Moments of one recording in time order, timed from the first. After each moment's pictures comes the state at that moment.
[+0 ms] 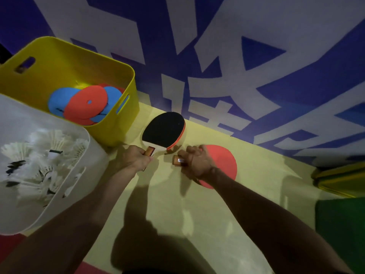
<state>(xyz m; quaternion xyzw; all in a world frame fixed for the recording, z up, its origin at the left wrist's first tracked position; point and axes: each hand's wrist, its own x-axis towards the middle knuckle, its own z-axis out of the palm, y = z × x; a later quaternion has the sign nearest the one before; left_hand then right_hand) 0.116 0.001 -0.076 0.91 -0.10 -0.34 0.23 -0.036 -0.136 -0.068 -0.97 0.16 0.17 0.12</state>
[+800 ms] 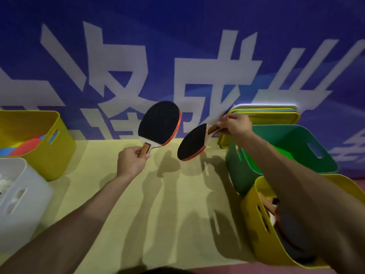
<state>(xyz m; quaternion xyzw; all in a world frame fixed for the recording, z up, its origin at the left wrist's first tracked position) -0.117 -0.018 0.057 0.84 -0.37 -0.18 0.34 -0.364 -0.178 0.124 -0.54 0.62 -0.36 0.45</state>
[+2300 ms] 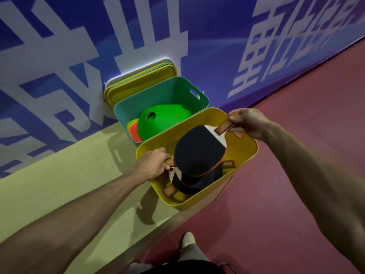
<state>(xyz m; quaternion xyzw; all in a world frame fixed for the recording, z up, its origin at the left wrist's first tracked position) -0.475 -0.066 0.033 0.49 -0.85 -0.16 -0.11 -0.795 -0.092 0.075 -0.31 0.62 -0.41 0.59</state>
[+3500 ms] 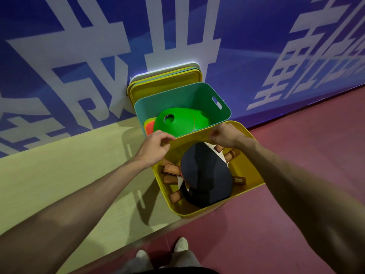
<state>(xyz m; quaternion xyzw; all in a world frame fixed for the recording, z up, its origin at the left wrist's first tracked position) -0.453 -0.086 0.064 0.59 -0.71 -0.30 0.24 -0.701 -0.140 0.062 -0.74 0.62 0.01 0.25</state>
